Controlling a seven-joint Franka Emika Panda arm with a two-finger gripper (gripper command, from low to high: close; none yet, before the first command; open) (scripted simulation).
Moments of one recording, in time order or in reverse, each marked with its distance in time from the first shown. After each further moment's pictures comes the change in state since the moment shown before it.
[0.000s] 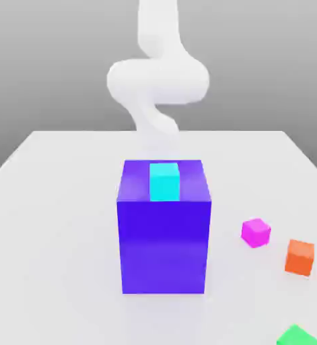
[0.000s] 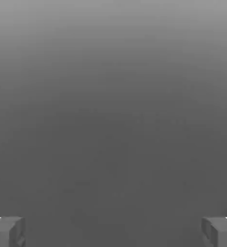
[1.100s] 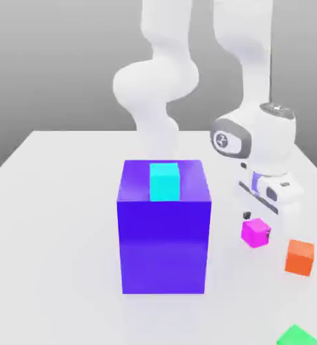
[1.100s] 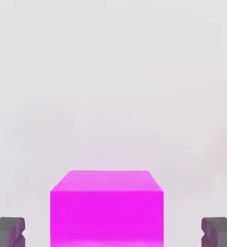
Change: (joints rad) arm 0.751 0.963 0.014 -0.564 -0.016 0.801 -1.033
